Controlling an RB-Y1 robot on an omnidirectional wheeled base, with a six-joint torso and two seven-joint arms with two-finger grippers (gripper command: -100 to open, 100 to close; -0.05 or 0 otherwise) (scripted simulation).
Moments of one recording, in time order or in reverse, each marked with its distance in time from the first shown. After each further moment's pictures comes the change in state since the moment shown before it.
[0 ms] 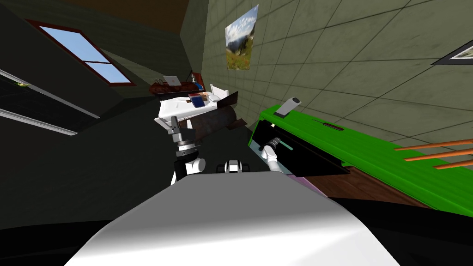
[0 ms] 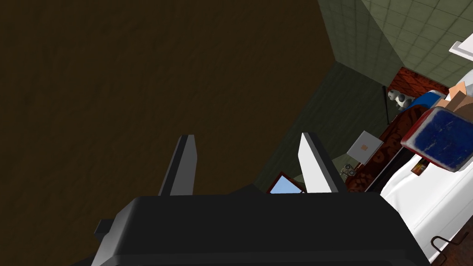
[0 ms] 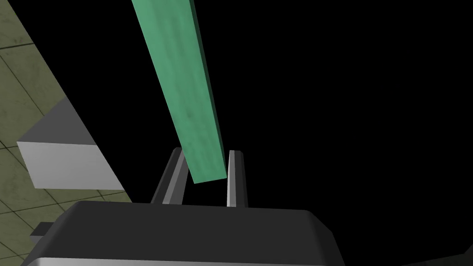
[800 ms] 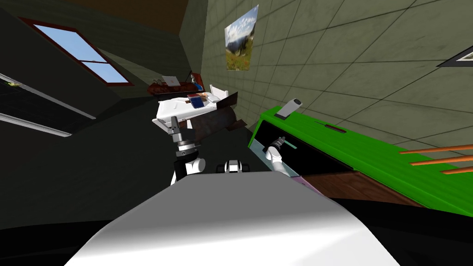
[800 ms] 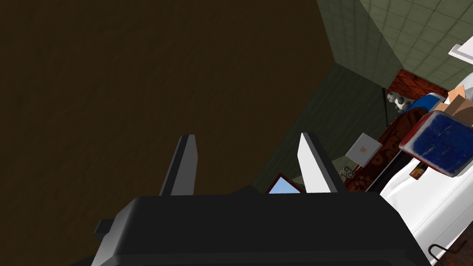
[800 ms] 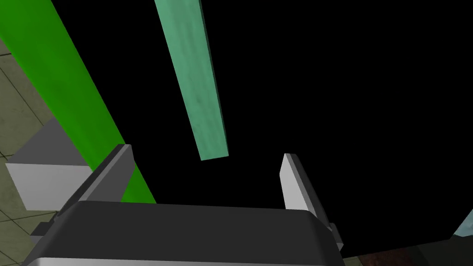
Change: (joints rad) left arm 0.001 0.000 0.001 0.000 0.000 0.000 0.000; right arm 0.021 -0.075 -0.029 0.027 -0.025 -0.060 -0.053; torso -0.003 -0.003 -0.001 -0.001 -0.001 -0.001
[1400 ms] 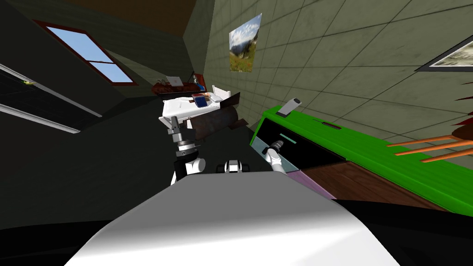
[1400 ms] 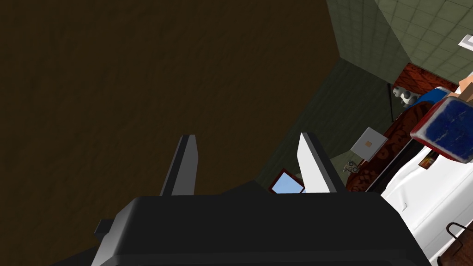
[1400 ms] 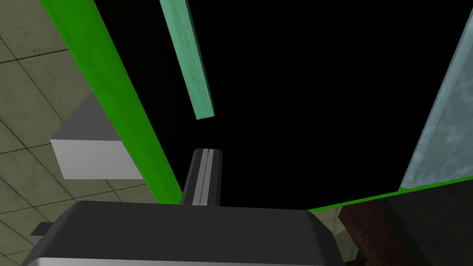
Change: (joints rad) left arm -0.001 0.000 0.000 0.000 0.000 0.000 0.000; right arm 0.038 0.008 0.023 0.004 0.024 0.000 -0.079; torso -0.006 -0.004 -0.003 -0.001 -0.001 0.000
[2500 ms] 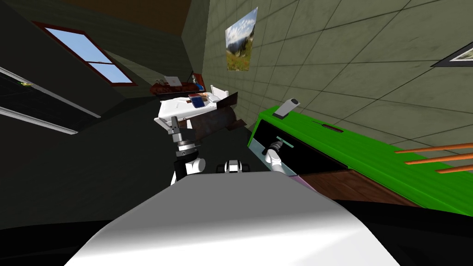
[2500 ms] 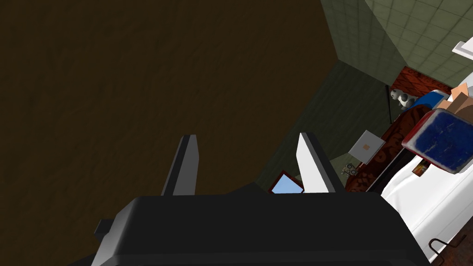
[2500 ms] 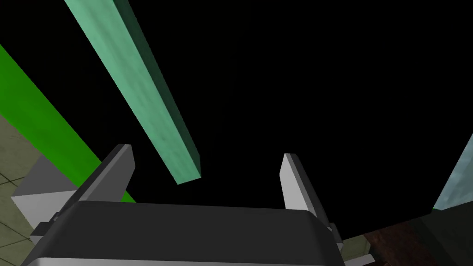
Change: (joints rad) left arm 0.000 0.000 0.000 0.000 0.000 0.000 0.000; right arm 0.012 0.004 0.002 0.000 -0.025 -0.036 -0.062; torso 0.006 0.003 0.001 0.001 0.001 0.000
